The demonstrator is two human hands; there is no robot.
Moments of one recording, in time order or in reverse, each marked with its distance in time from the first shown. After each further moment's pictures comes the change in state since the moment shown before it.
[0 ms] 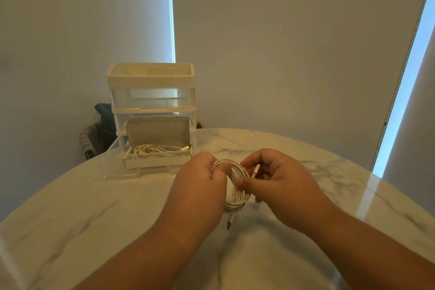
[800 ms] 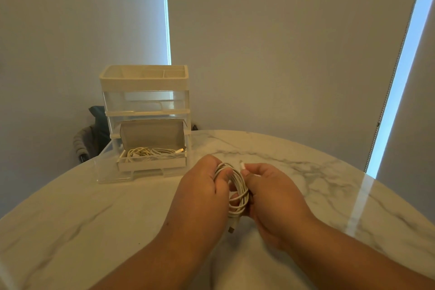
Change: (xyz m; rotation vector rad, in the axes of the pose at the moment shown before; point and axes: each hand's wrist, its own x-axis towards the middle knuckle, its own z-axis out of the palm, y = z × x) left_hand -0.009 0.001 0.012 -0.016 0.021 0.145; right_hand -0.001 0.006 0.027 0.587 0.134 0.438
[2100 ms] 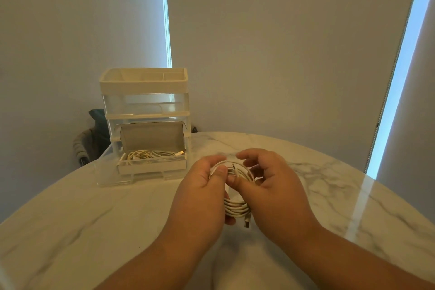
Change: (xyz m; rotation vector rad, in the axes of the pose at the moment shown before) left_hand -0.001 0.014 -0.006 -0.535 -0.092 -0.270; right_hand -0.016 -0.013 -0.007 -0.548 0.085 -0.598
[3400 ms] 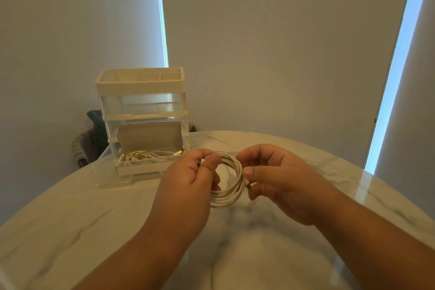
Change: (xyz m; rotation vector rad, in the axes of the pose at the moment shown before) left_hand 0.009 0.001 -0.018 0.237 0.048 0.275; right_hand 0.027 0.005 -0.031 0.595 -0.453 0.305
